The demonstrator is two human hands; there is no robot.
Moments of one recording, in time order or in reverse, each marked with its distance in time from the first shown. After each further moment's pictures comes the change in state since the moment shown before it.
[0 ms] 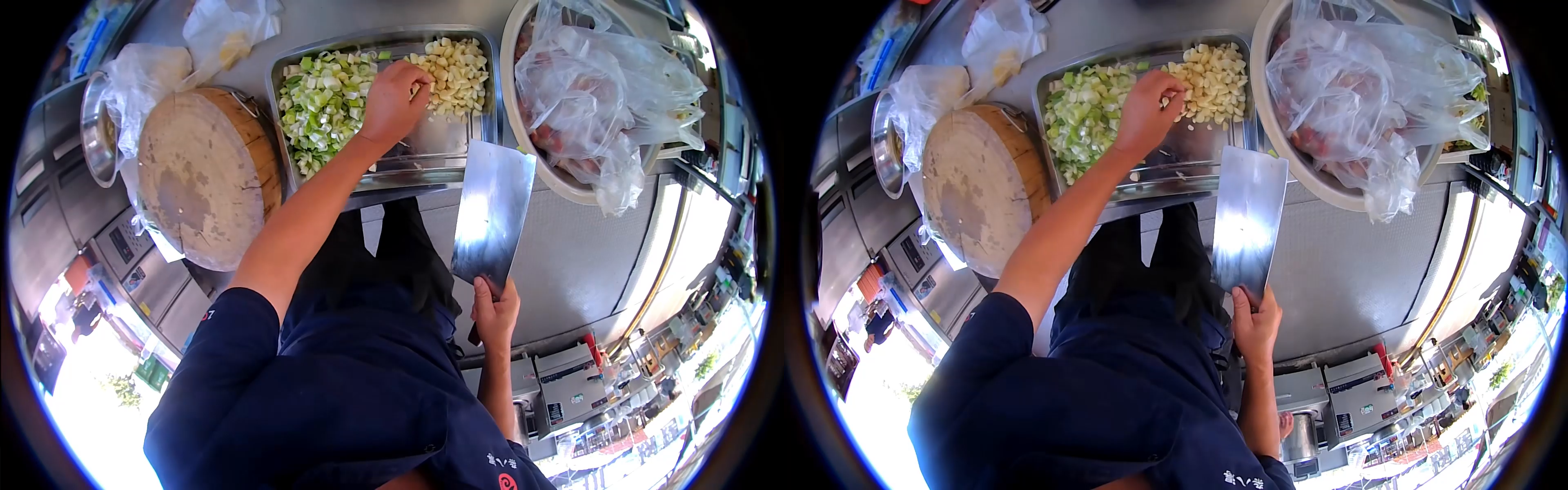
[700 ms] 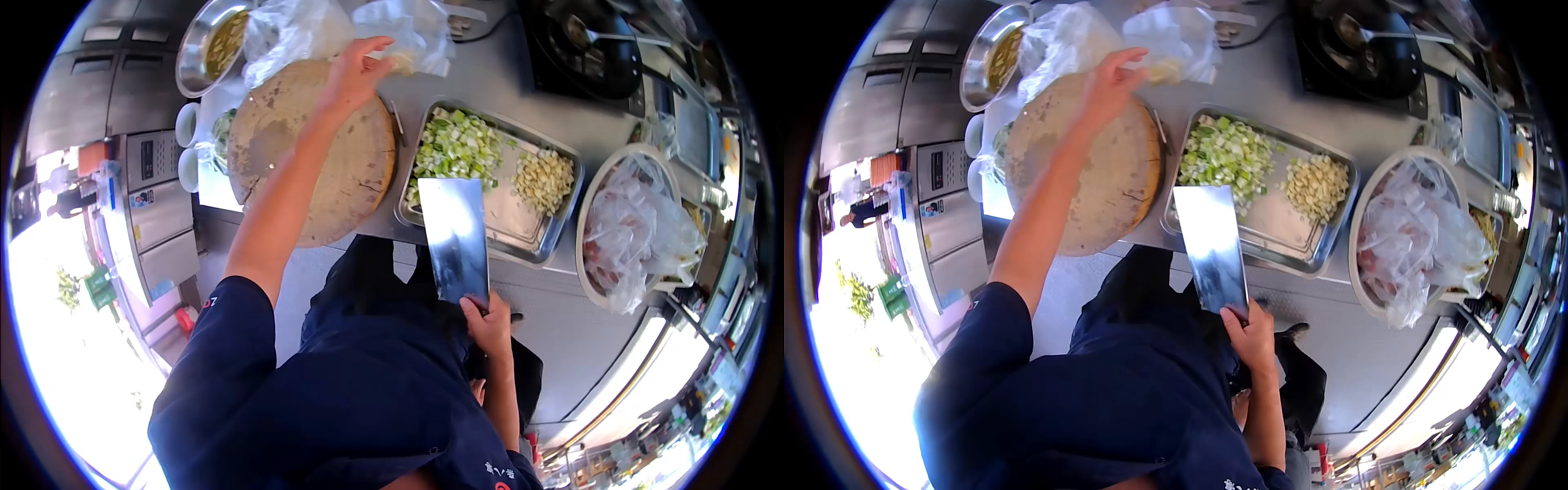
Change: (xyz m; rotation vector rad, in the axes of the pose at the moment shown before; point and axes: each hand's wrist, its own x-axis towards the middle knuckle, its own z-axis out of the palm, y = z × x) left_hand 0.004 -0.024 -0.315 -0.063 0.428 -0.290; right_hand 0.025 -0.061 0.087 -0.299 -0.559 -0.230
